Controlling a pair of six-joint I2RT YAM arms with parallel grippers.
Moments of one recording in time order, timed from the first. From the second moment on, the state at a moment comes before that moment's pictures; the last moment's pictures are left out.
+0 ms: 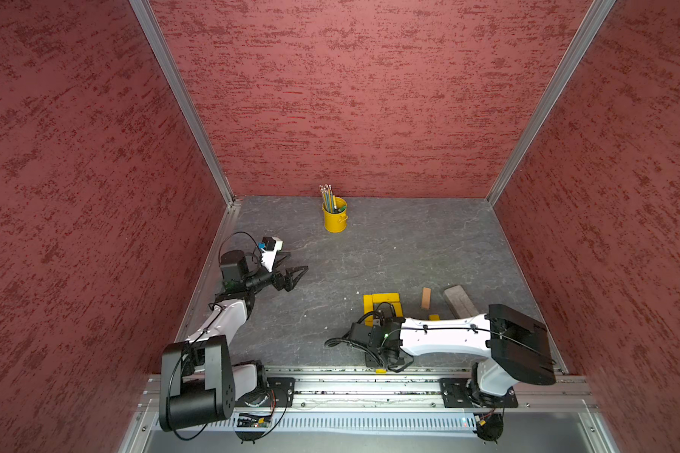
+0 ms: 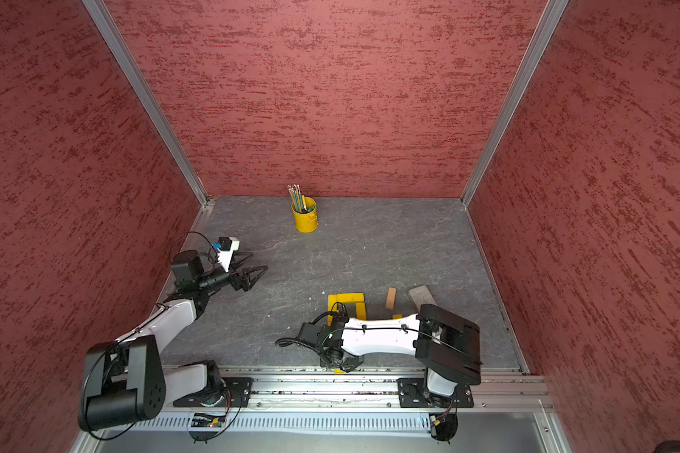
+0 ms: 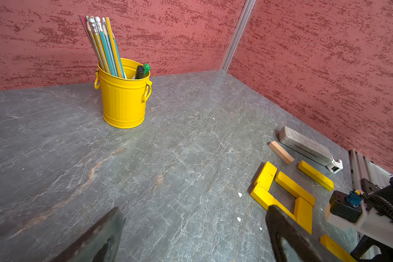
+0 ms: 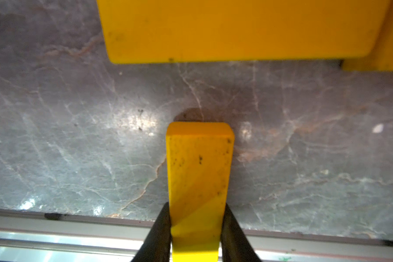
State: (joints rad) left arm 0.18 1.23 0.49 0.31 1.02 0.09; right arm 1.30 1.66 0.95 -0.77 0.03 1.25
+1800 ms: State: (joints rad) left arm 0.18 1.21 0.49 0.31 1.02 0.09; right arm 1.29 1.65 0.94 -0.70 0.06 1.25
